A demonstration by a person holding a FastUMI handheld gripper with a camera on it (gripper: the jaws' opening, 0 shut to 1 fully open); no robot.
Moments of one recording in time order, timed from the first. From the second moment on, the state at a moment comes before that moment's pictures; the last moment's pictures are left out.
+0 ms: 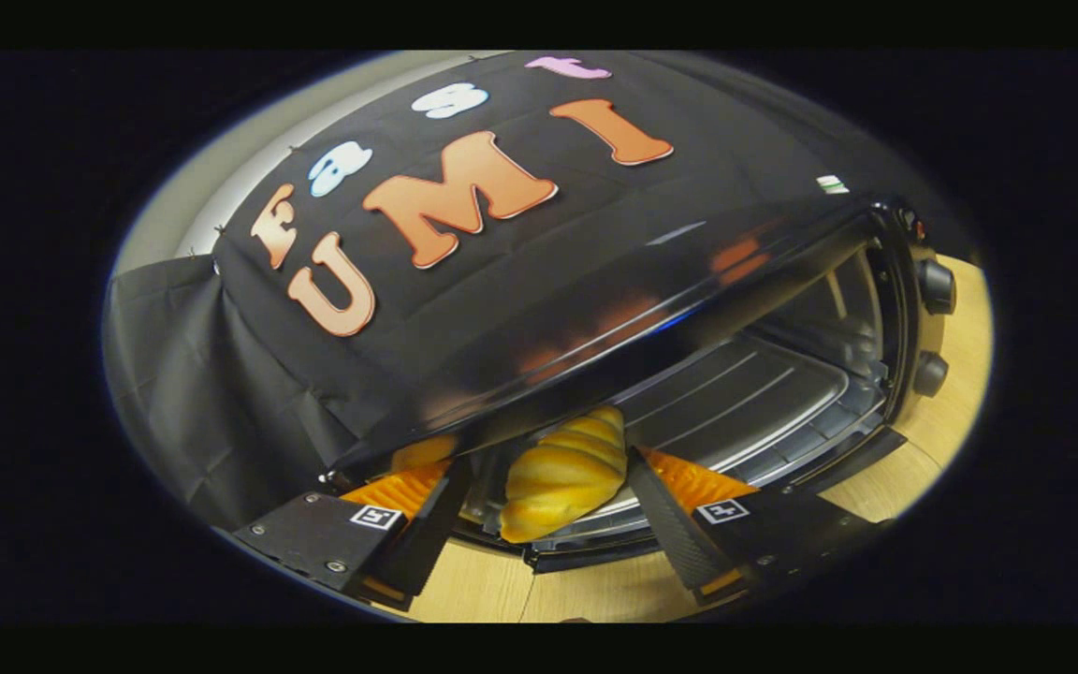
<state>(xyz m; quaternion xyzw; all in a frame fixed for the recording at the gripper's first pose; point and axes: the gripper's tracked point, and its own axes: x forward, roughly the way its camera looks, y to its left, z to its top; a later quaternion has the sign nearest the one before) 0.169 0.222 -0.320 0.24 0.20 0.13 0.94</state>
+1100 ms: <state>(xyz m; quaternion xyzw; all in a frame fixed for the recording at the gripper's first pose) -0.016 0.150 -0.302 0.00 0.15 0.11 0.98</state>
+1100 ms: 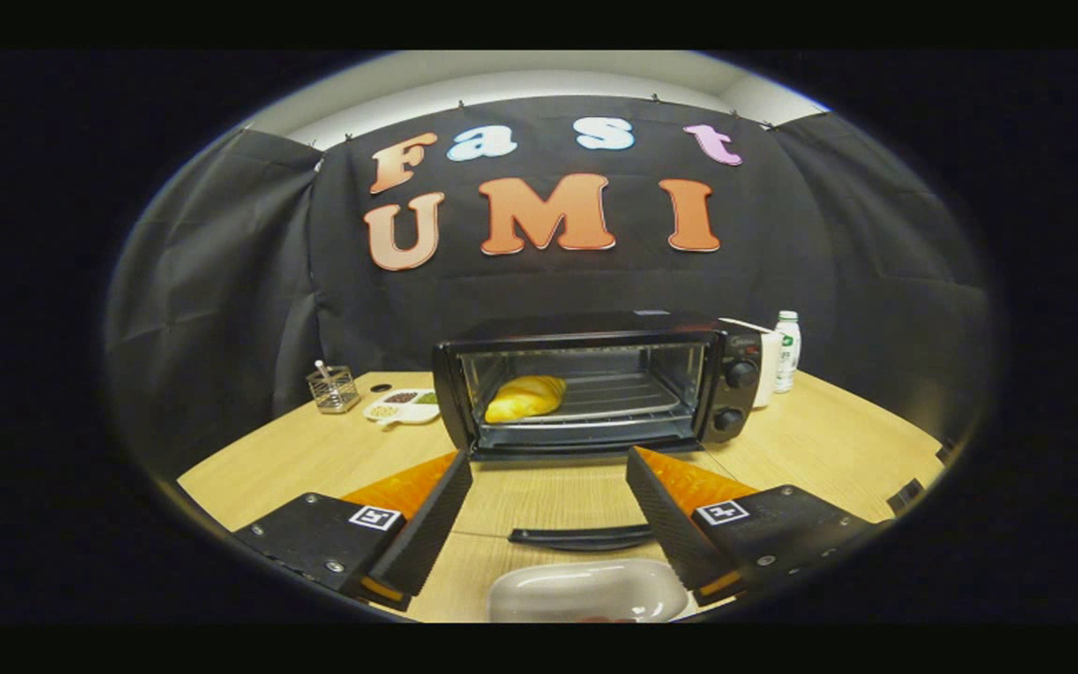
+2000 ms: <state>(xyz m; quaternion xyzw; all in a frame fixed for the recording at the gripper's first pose) -0.037 0.110 -0.412 -0.02 0.26 0.04 0.97</state>
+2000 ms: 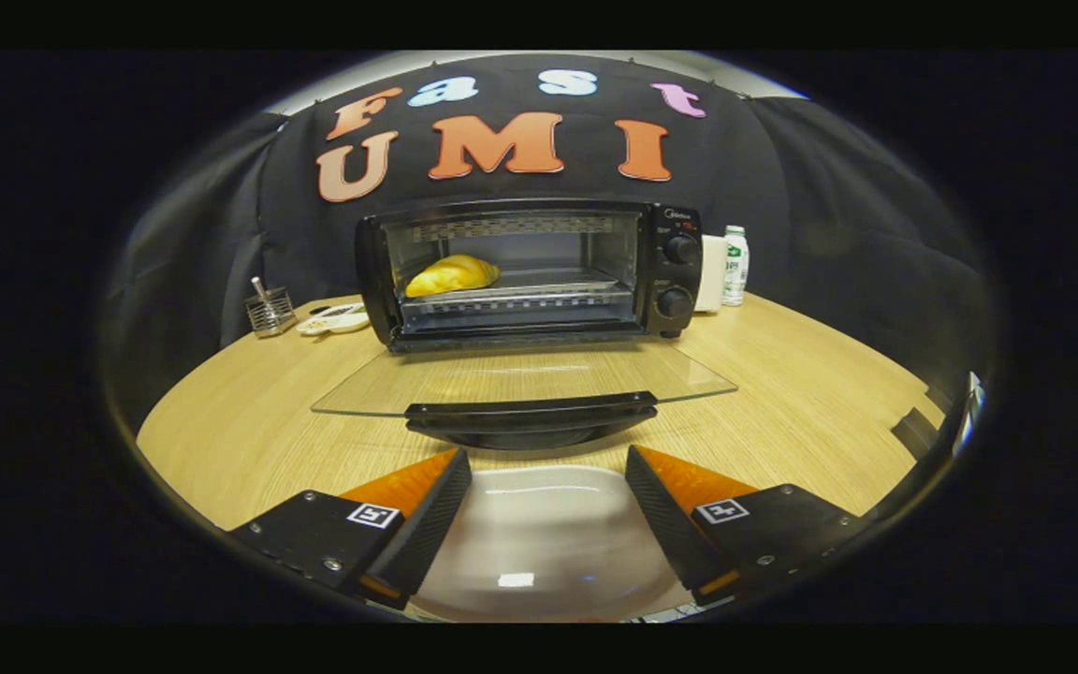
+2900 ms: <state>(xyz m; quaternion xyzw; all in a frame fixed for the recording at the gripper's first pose) 0.000 0.131 -0.329 -0.02 0.18 0.06 0.98</state>
